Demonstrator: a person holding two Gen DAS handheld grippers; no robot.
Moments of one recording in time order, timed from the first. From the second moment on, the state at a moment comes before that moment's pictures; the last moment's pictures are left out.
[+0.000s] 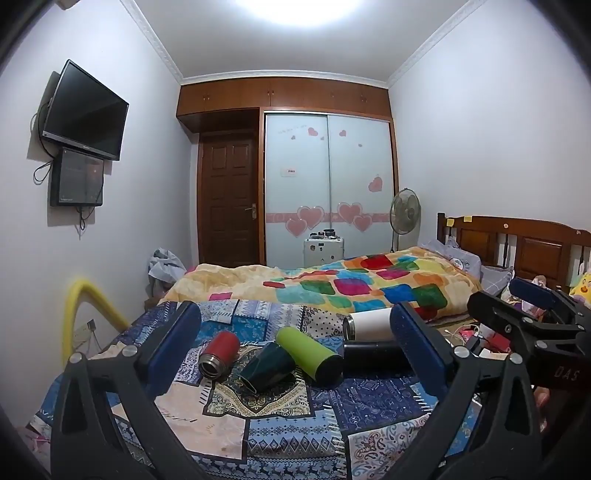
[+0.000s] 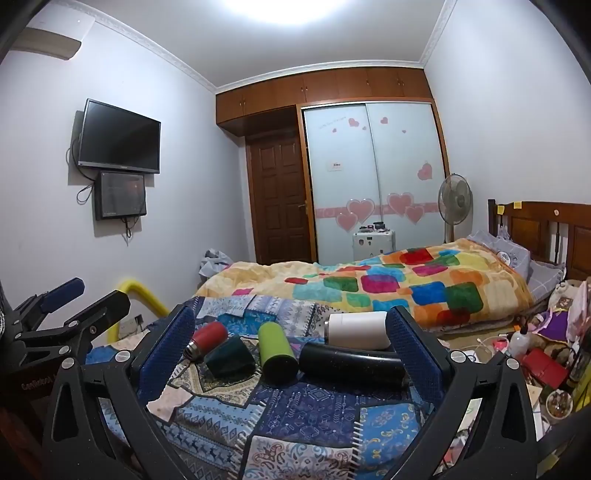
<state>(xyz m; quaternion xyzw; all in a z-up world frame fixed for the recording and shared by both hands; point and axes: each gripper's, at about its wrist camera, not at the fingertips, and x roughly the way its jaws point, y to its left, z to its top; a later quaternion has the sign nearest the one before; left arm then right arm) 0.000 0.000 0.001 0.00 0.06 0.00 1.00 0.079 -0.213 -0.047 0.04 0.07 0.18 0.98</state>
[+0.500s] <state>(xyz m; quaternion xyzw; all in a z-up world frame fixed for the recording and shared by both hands) 0.000 0.003 0.000 0.00 0.05 0.00 1.00 0.078 -0.213 -0.047 0.04 0.07 0.18 0.98</state>
